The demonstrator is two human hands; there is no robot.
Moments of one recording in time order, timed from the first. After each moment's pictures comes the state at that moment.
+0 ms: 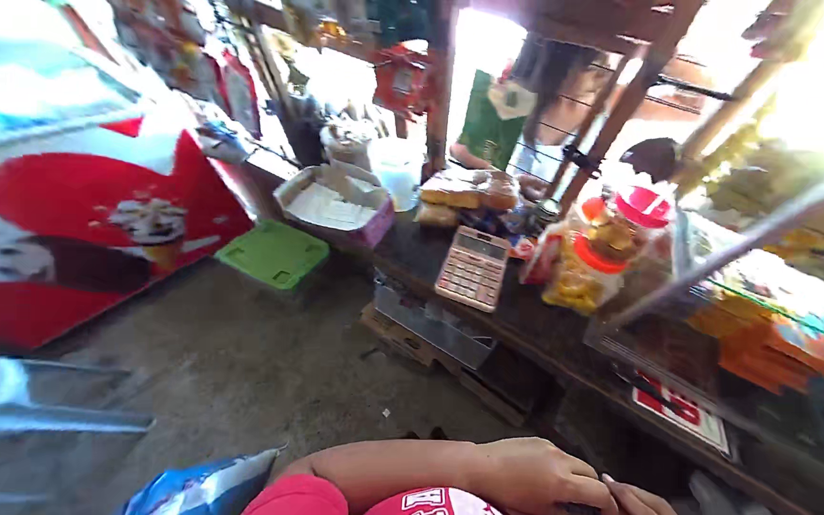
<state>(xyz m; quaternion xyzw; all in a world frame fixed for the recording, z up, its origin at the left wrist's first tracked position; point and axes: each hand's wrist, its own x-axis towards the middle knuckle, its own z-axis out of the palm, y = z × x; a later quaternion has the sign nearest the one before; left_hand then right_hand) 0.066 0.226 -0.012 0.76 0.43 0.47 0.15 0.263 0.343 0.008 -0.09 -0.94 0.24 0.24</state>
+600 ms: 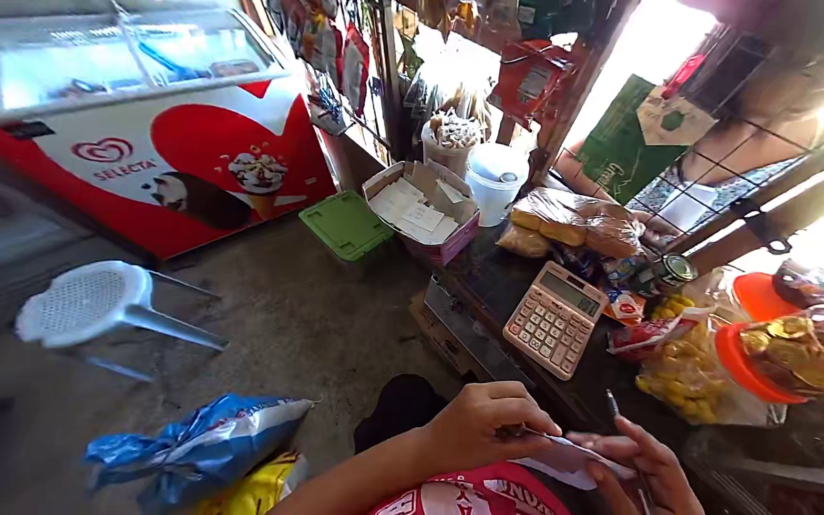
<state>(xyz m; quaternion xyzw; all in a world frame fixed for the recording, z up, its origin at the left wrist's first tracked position) -0.068 0.145 0.004 0.49 0.57 0.66 -0.03 0.047 0.362 0.015 0.13 -0.78 0.58 0.19</state>
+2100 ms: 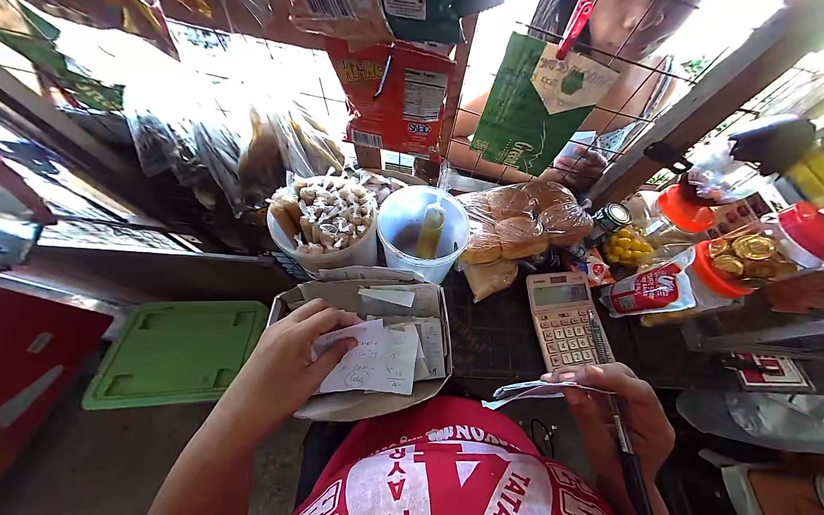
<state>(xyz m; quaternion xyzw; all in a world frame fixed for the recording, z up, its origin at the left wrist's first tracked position) -0.477 0.011 0.019 0.54 0.73 0.40 0.08 -0.165 0.207 0.038 -0.09 -0.78 0.40 0.48</state>
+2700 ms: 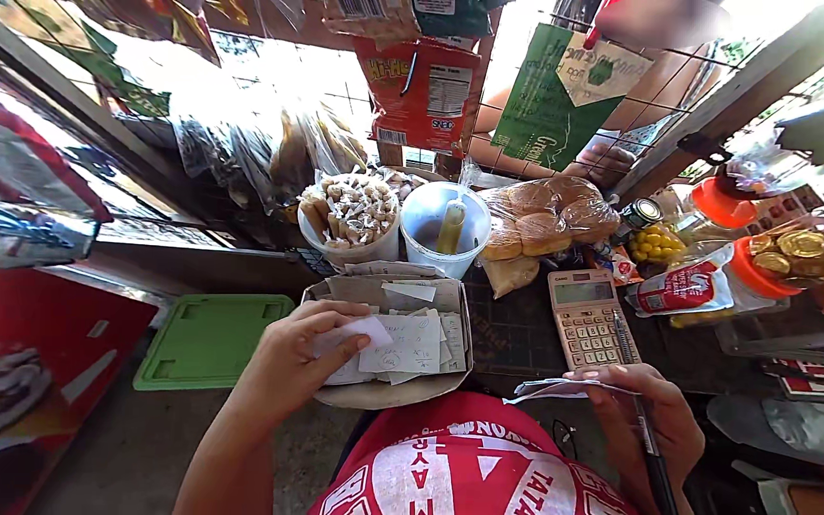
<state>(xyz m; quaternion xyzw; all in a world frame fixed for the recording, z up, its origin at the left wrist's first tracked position) -0.482 -0.009 0.024 0.50 0.72 0.47 0.13 -0.164 0.207 0.034 -0.09 -0.78 0.39 0.47</state>
